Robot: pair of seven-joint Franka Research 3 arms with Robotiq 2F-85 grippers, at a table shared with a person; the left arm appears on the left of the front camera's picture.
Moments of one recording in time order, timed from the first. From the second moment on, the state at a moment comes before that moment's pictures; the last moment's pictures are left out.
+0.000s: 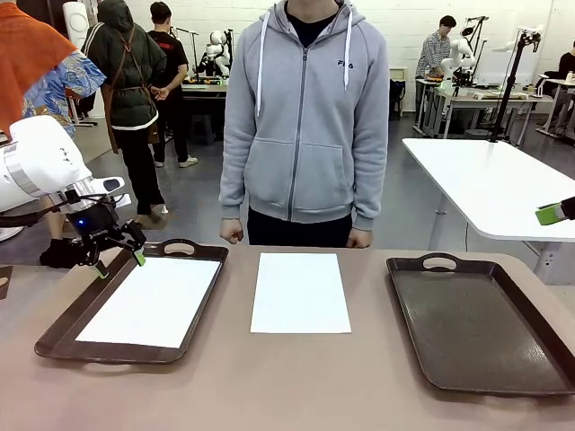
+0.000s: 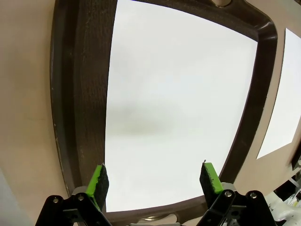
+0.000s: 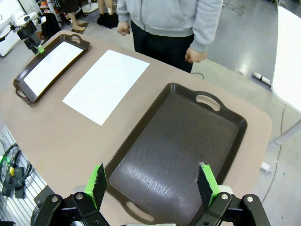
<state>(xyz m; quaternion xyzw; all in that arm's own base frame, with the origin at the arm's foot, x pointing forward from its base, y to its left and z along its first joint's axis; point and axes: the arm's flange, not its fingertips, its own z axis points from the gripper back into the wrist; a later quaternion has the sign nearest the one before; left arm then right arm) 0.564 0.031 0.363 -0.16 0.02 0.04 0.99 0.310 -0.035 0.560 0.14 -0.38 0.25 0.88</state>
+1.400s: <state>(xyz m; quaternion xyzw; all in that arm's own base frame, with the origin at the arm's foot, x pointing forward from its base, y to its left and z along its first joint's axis) 0.564 0.031 0.363 -0.16 0.02 0.04 0.99 0.310 -0.035 0.560 0.14 -0.38 0.25 0.88</state>
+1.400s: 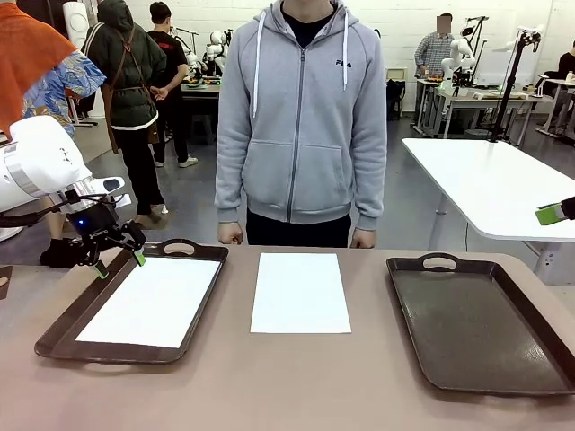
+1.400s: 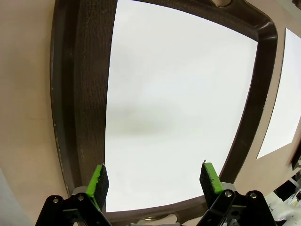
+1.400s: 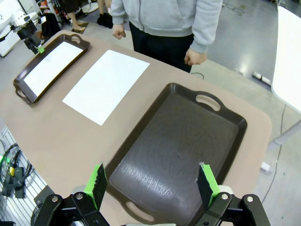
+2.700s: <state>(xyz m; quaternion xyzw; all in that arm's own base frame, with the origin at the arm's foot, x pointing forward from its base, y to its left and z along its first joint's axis) 0.394 -0.022 0.557 -0.08 -0.34 -0.19 0.92 0.310 -0.035 0.560 0.14 -0.38 0.25 0.88</state>
